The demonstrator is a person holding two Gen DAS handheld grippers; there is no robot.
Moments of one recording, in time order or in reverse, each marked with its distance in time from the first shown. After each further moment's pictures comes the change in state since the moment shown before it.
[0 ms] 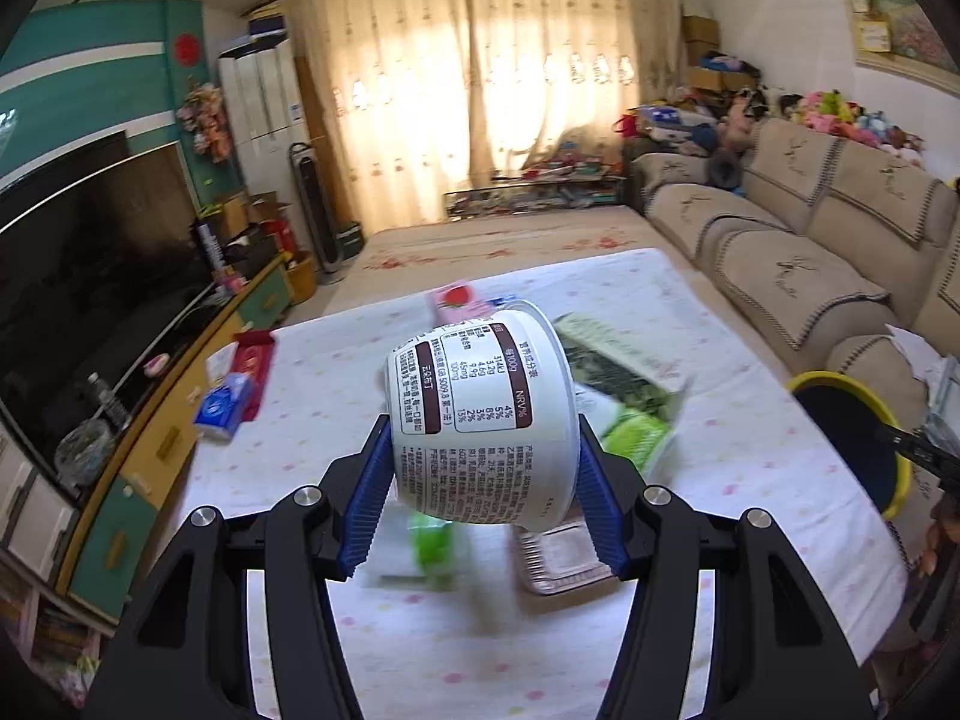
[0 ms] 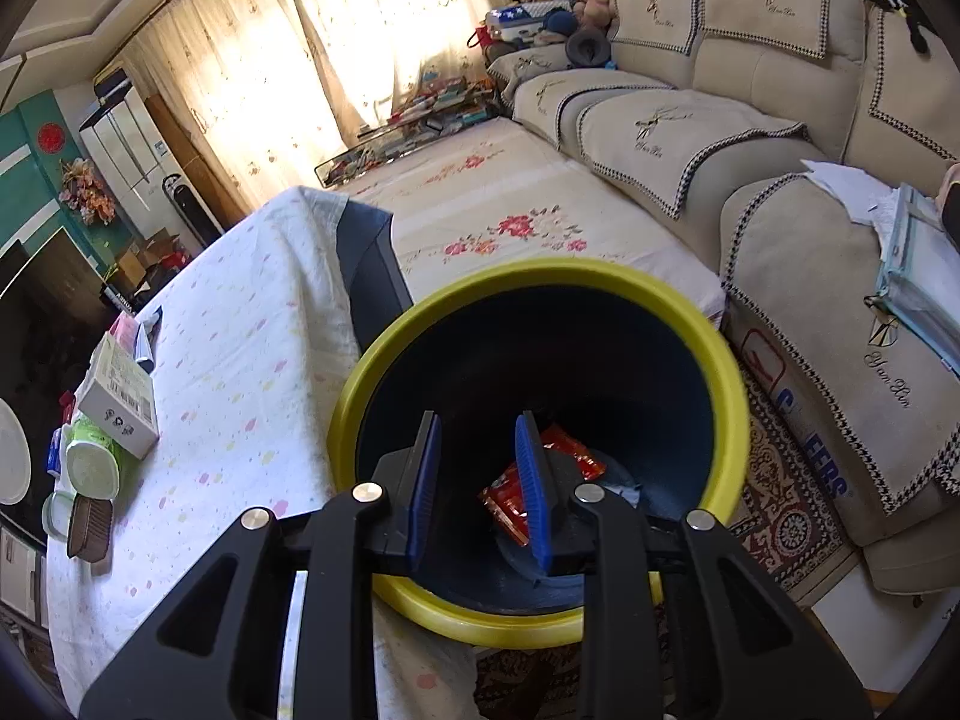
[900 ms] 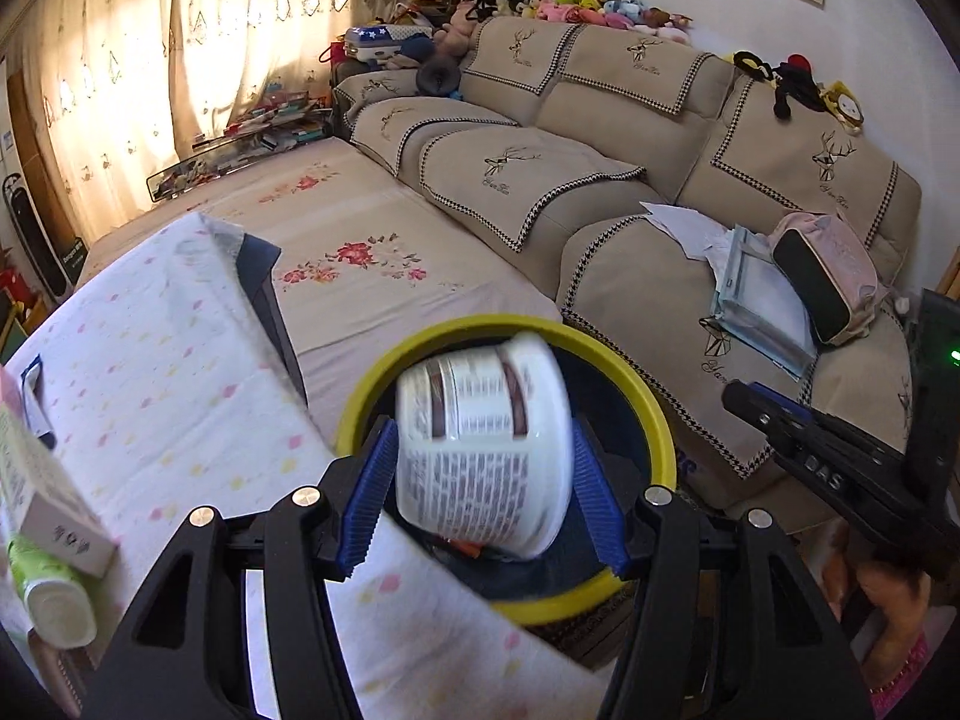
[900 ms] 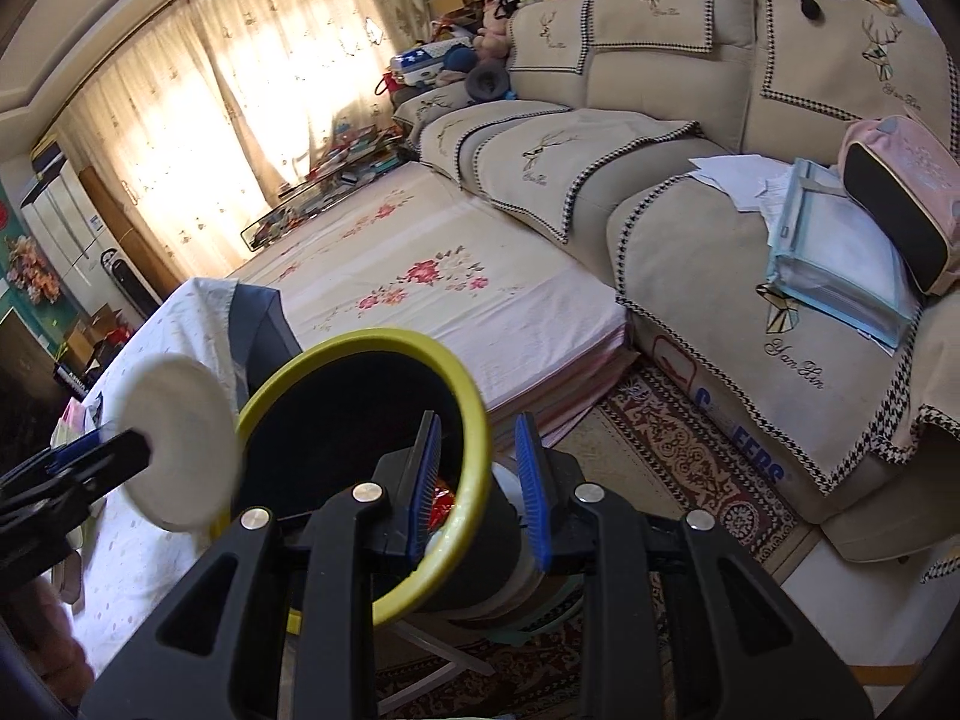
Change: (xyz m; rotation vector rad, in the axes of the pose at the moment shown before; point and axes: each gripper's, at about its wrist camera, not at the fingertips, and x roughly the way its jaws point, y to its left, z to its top) left arm 0.084 -0.328 0.020 0.279 0.190 -0.568; right arm -0.047 -0.110 0.008 0.150 -0.081 -0.129
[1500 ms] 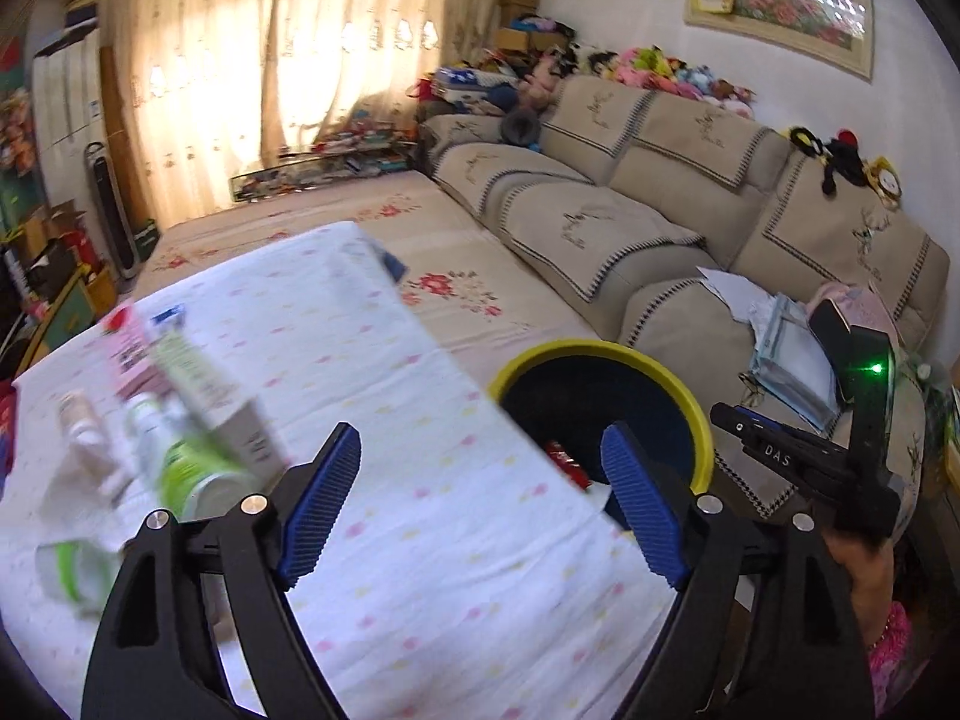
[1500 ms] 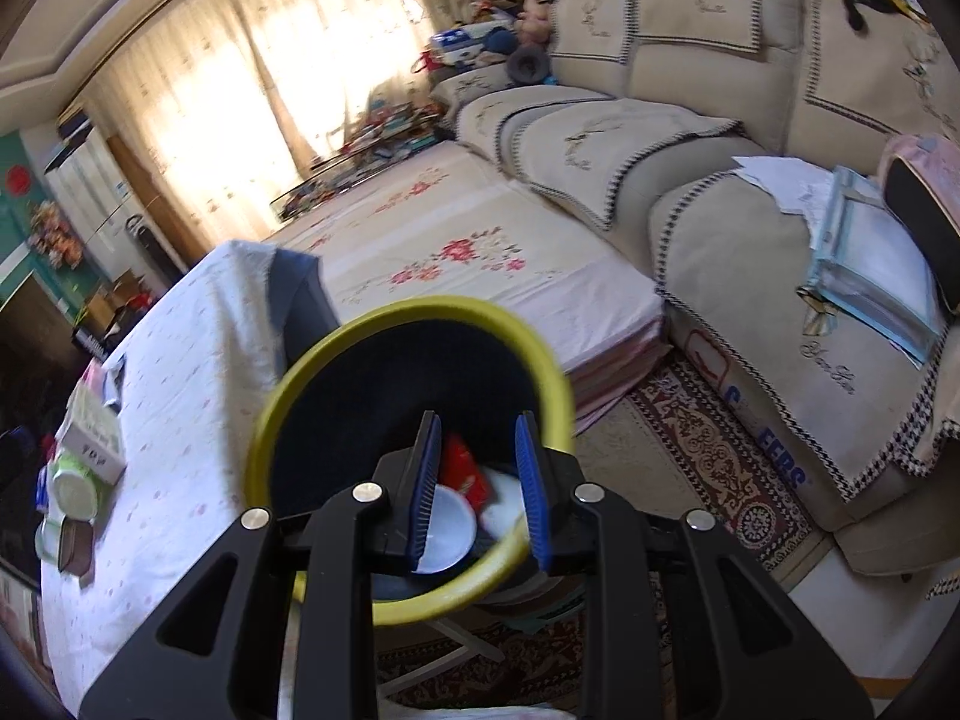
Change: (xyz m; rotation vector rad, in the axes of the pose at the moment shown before) left arm -0.130 0.084 -0.055 -0.149 -0.133 0.132; right arm 0.007 0.058 -0.016 -0.105 0.054 0.083
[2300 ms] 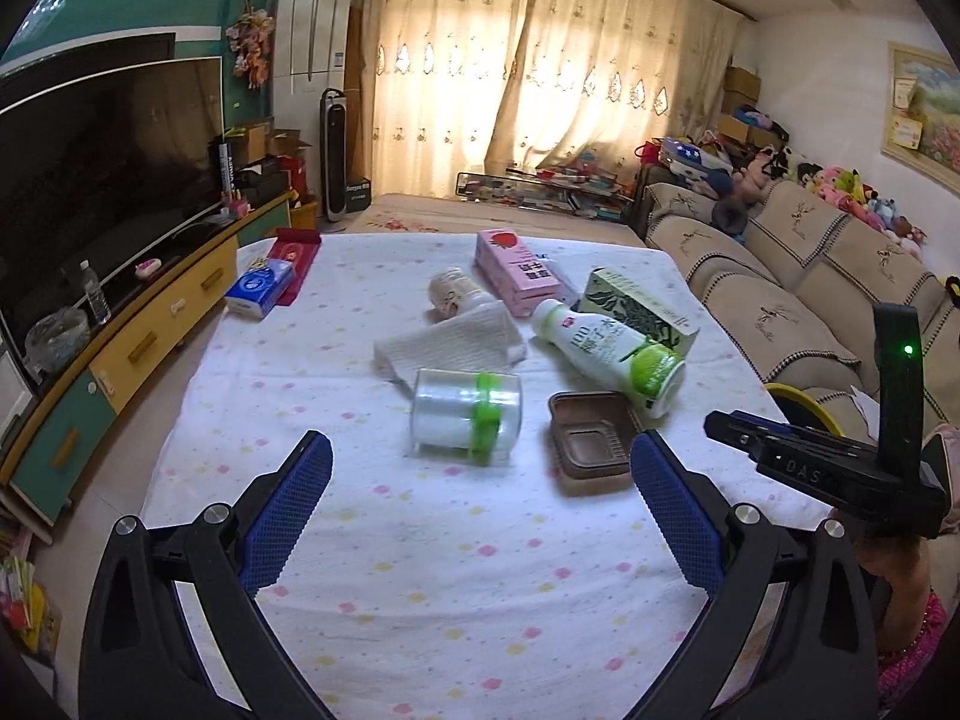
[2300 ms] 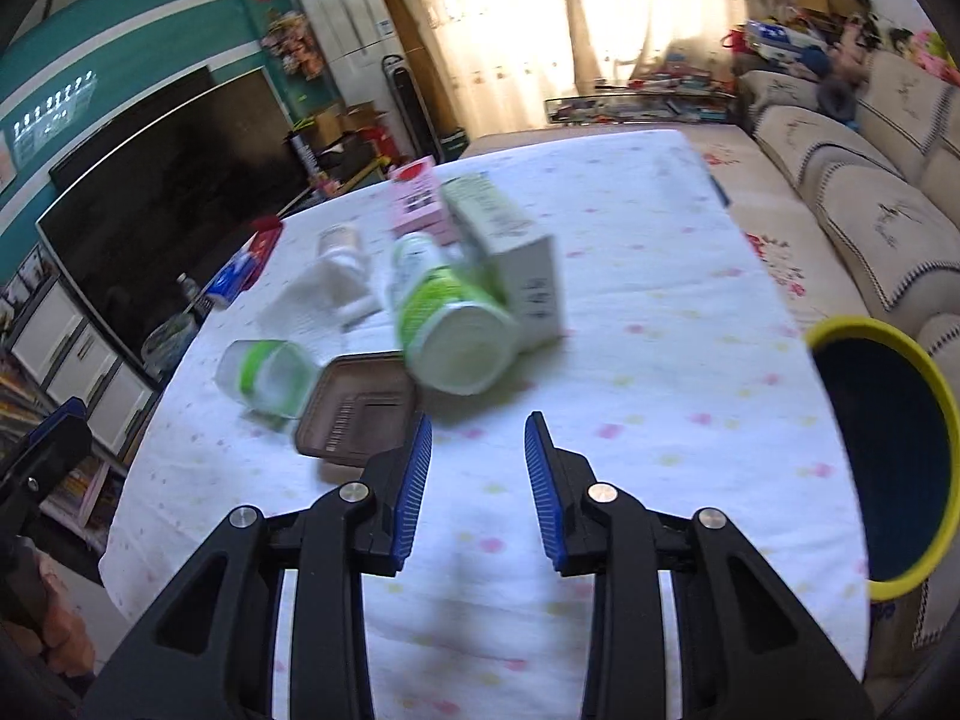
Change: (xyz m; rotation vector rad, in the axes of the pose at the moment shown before) left arm -0.154 0.194 -0.131 -0.346 -0.110 0.368; right arm -0.007 0.294 -0.082 -0.474 0.180 0.410
